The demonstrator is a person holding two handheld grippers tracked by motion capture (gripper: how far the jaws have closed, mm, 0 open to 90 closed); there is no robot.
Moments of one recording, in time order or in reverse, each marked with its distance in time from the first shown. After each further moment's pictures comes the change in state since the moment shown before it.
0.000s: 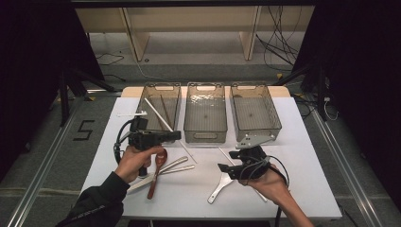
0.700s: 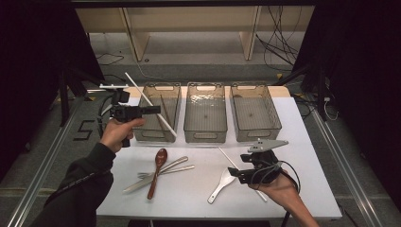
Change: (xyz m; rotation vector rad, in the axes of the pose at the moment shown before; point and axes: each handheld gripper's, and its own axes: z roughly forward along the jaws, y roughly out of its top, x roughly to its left) left arm 0.038 0.072 -0.030 -0.029 0.205 0.010; right arm -0.009 -0.019 -0.018 0.003 -0.031 0.049
